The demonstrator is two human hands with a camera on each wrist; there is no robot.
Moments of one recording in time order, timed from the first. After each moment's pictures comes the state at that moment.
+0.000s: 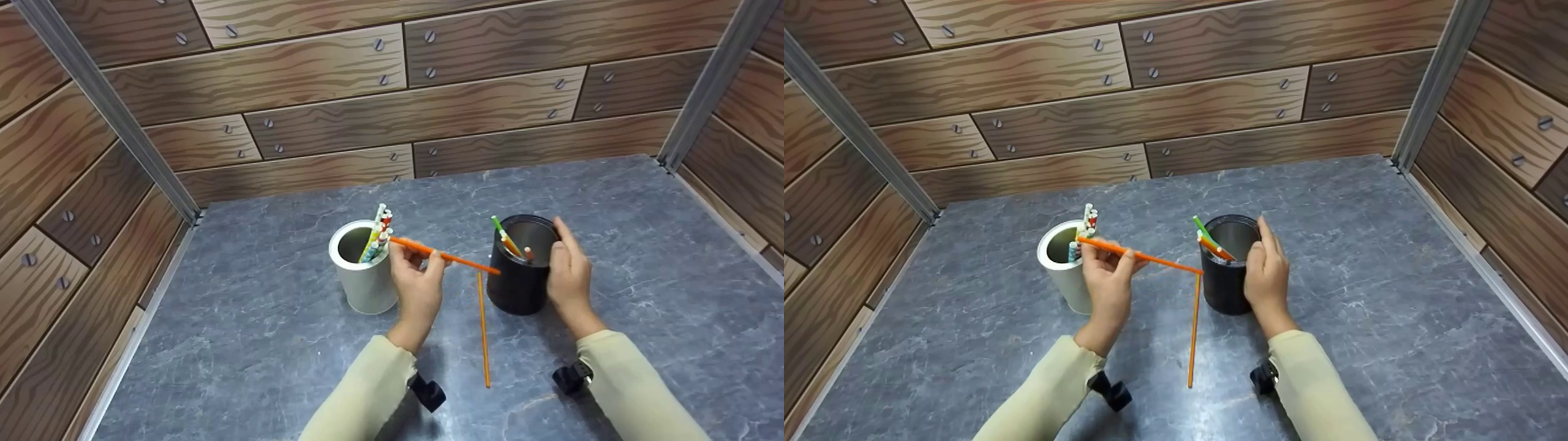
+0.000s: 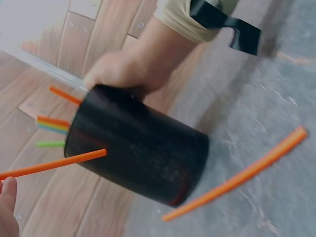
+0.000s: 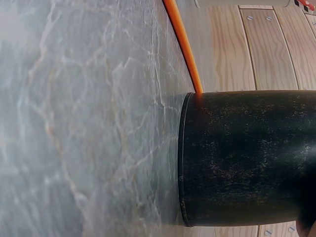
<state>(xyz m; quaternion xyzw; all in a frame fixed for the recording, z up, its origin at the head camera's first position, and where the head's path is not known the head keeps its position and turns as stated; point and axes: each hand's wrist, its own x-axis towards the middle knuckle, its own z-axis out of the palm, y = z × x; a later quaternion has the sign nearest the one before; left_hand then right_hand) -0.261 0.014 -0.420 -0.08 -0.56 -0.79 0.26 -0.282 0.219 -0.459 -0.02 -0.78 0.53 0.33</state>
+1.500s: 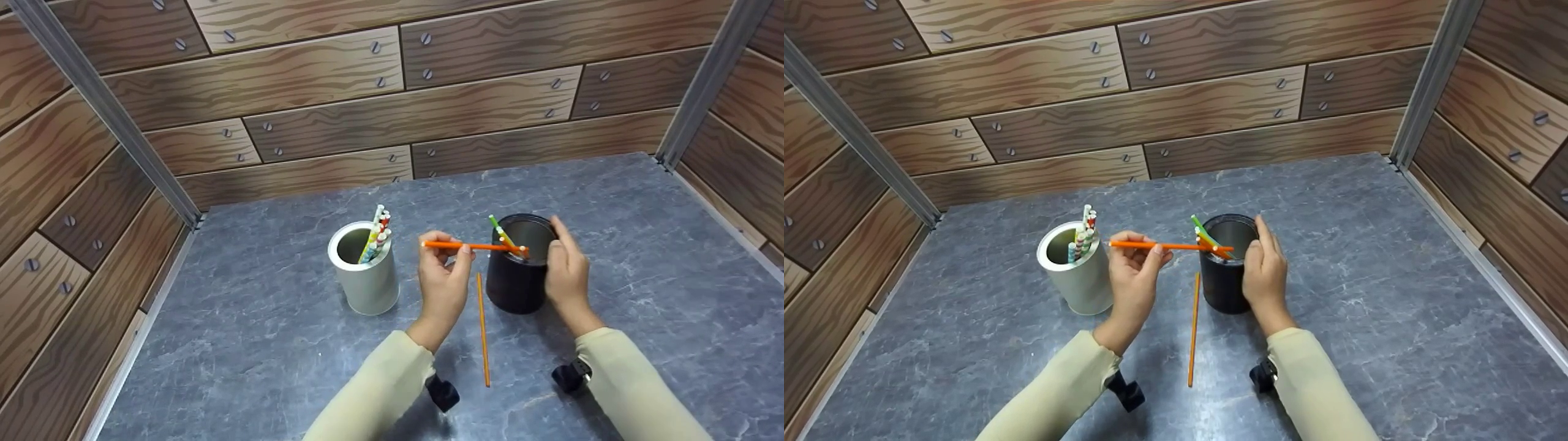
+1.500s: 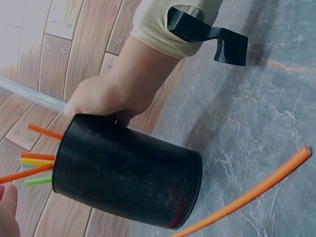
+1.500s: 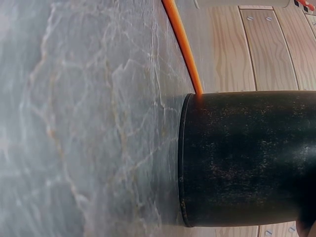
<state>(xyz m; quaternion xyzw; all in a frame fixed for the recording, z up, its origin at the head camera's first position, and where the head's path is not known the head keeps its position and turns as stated) -0.255 0.040 -0.415 -0.15 -0.59 -0.76 0.22 -0.281 0.218 -0.459 -0.02 -0.78 0.53 0.33</state>
